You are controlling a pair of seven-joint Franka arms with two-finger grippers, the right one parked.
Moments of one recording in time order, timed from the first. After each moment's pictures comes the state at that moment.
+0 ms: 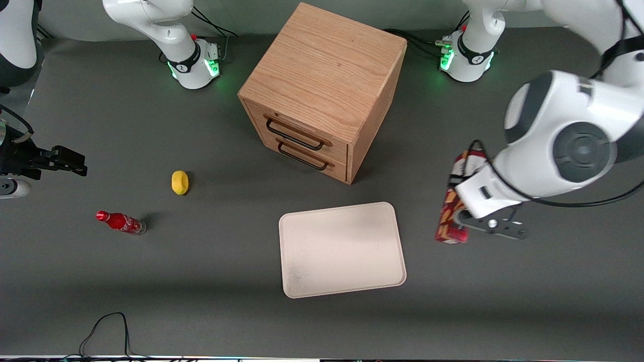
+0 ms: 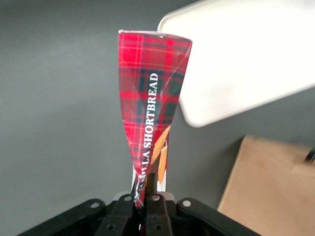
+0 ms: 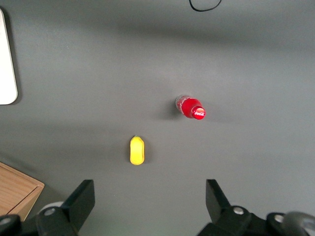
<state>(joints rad) -0.22 0.50 -0.18 -1.18 0.01 1.59 -0.21</state>
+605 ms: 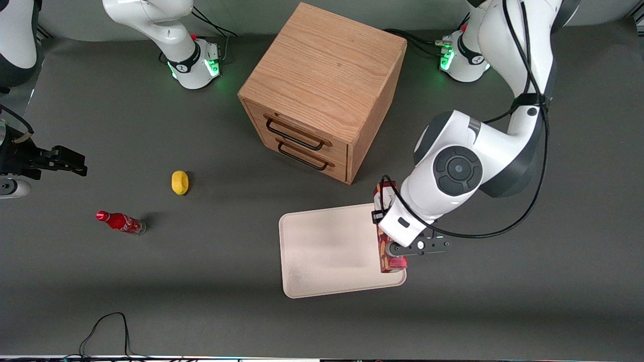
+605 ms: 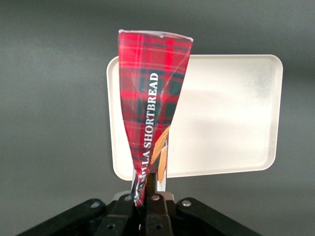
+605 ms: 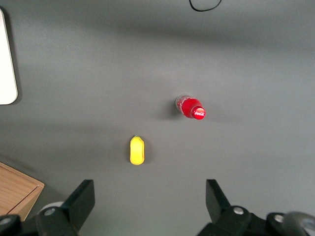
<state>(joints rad) -0.35 0.70 -0.18 -1.04 0.01 1.79 -0.60</state>
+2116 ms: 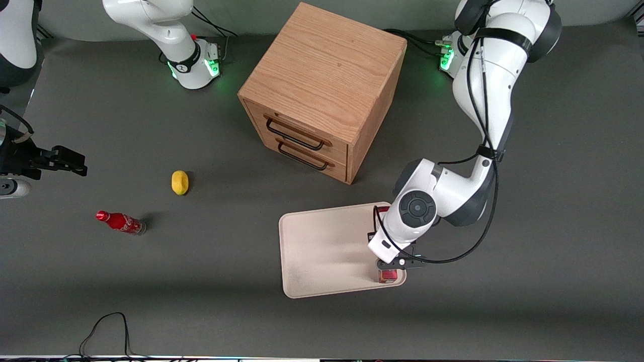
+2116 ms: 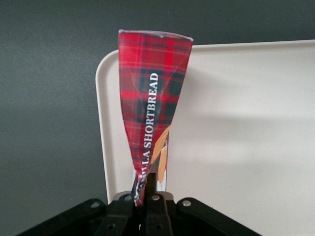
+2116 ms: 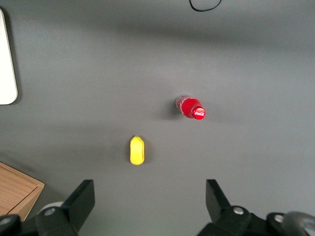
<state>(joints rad) -0.36 0.87 -0.17 -1.20 0.12 2.10 -0.60</state>
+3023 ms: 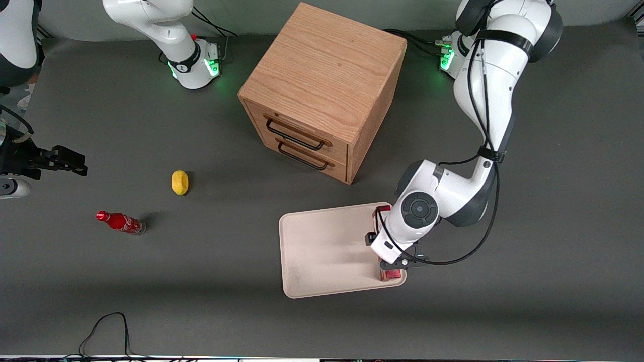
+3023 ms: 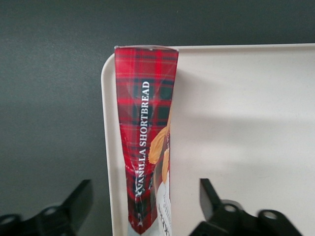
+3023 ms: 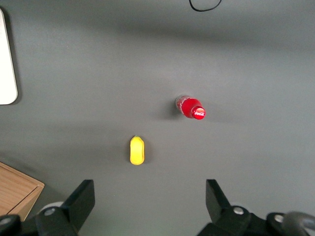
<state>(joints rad) -0.35 0.87 -0.17 -1.21 0.12 2.10 -0.62</state>
